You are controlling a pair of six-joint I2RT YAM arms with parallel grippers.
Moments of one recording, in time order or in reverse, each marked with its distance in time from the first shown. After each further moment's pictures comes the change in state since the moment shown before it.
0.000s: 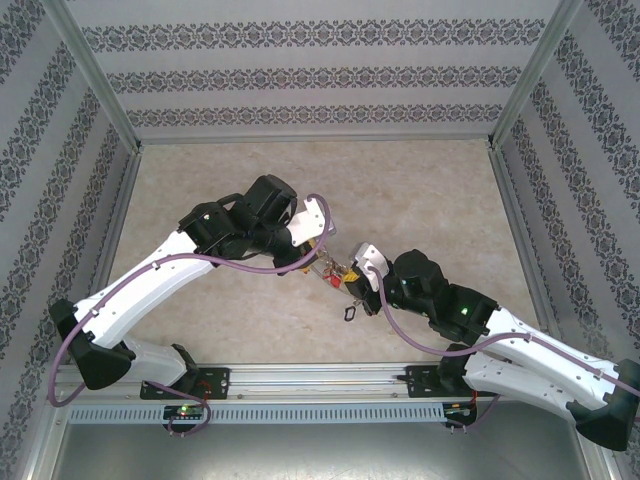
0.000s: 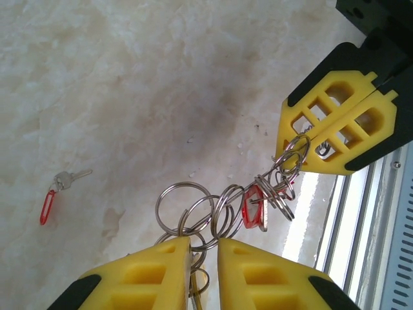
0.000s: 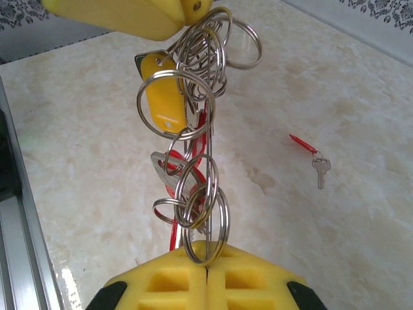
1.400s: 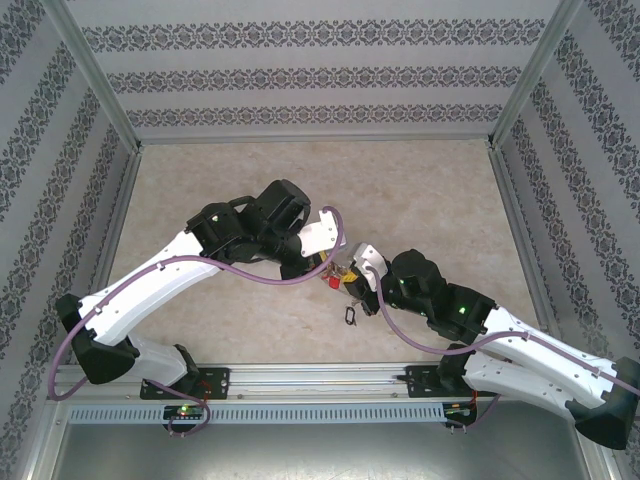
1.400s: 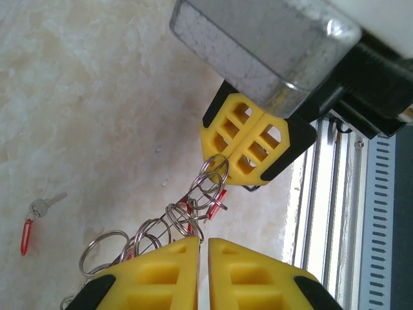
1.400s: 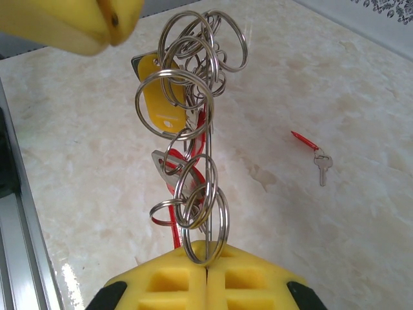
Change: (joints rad) left arm -0.085 0.039 0.080 -0.071 0.027 0.063; right arm 0.000 0.013 0.000 0.000 0.000 0.001
